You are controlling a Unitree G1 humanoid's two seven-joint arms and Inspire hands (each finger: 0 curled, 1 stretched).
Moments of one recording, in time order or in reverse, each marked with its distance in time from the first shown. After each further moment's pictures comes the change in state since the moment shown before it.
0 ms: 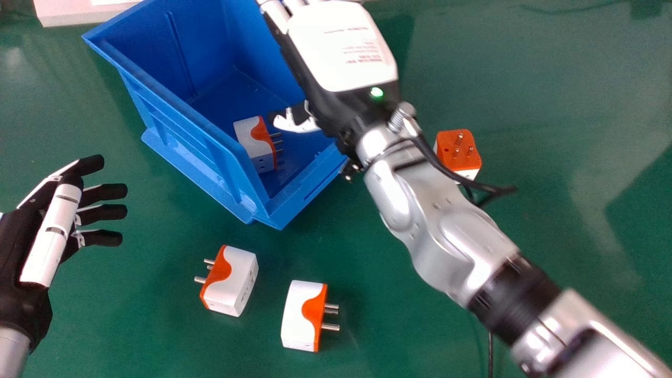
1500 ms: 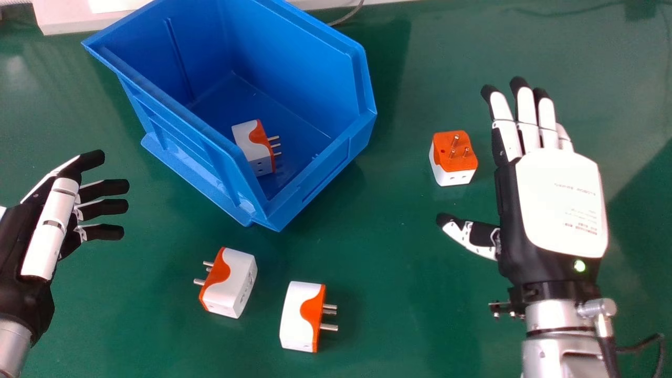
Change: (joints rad) left arm -0.023 0.010 0.001 0.027 -0.002 0.002 -0.012; right arm 0.776 -0.131 -0.305 -0.568 -0.125 0.047 -0.020
